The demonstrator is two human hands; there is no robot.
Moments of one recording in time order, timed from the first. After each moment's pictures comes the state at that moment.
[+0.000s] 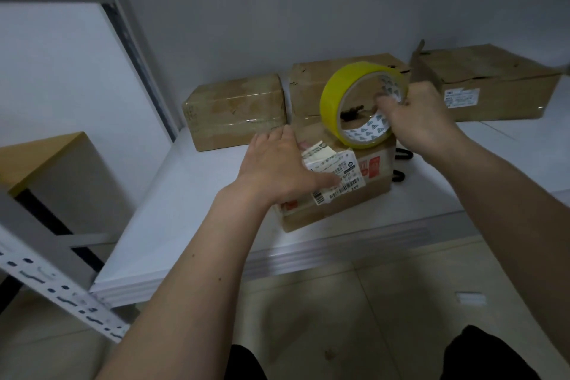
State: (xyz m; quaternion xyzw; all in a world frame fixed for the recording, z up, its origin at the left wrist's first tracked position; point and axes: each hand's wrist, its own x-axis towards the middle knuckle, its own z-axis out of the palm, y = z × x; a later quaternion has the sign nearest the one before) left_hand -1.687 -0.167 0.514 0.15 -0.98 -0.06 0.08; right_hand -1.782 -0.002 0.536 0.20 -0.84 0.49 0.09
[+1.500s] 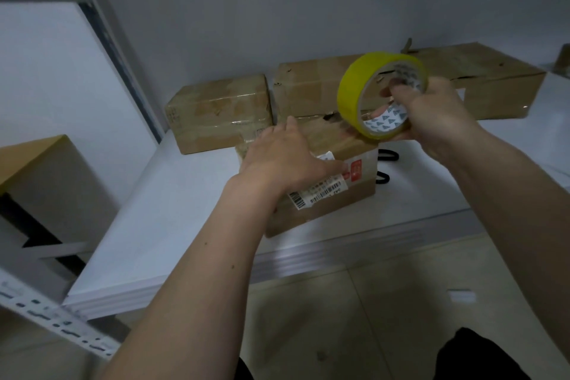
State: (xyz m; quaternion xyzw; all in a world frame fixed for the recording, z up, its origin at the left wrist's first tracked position) left_hand -1.715 -0.140 0.521 0.17 -0.98 -0.09 0.07; right_hand -1.817 0.021 0.533 0.15 -0.72 0.68 0.00
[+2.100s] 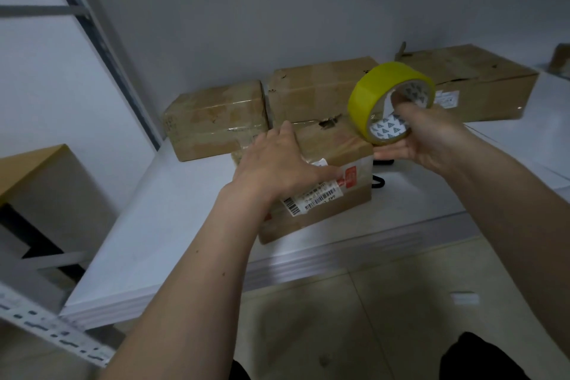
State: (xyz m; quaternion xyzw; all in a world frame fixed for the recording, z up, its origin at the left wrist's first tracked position) left_hand -1.713 -0.137 0.524 0.16 -0.98 -0.10 0.07; right_hand -1.827 0.032 0.519 0.08 -0.64 0.75 -0.14
